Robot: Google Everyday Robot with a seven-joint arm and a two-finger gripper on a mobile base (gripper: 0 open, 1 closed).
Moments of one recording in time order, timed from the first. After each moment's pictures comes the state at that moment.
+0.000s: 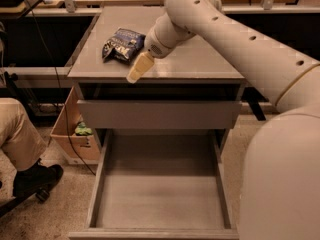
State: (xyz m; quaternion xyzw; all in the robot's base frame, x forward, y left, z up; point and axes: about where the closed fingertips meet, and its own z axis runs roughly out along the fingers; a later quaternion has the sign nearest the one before) arm 0.746 0.041 0.863 -0.54 0.76 0.10 0.35
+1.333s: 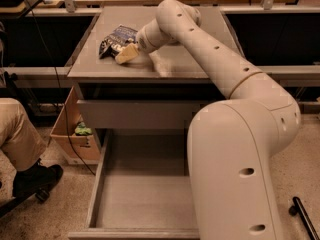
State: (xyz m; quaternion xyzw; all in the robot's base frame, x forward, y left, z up) arm 0.856 0.091 0.831 -0.40 0.80 0.17 0.40
